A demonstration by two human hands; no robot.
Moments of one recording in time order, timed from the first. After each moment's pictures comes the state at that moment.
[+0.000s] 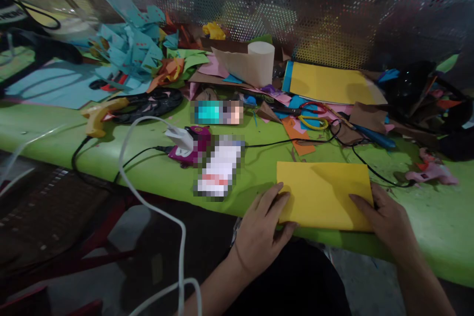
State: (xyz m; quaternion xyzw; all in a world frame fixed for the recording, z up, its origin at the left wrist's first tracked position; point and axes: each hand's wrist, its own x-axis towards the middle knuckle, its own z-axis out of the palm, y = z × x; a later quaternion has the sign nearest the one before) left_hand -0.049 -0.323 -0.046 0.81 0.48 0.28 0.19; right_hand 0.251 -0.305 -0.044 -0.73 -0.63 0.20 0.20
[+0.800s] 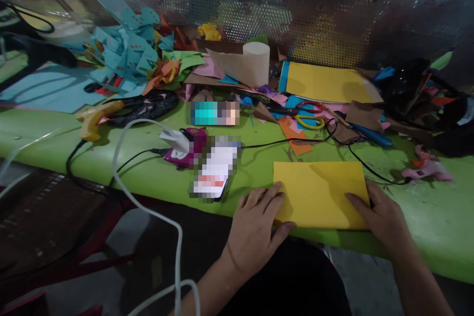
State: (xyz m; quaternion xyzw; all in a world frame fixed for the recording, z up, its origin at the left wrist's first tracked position) left_hand -0.053 -0.315 -0.029 0.83 0.50 0.19 0.16; right_hand 0.249 -0.304 -0.047 -0.72 -0.63 0.18 0.21
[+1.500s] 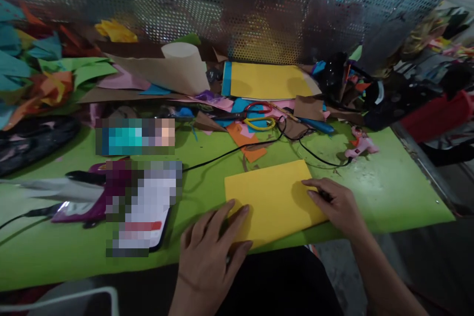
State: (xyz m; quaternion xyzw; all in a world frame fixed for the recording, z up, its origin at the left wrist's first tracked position) left_hand -0.062 -0.310 -0.050 0.85 0.48 0.19 0.04; right_hand 0.240 -0.311 -0.038 -0.67 -0.65 0.21 0.28
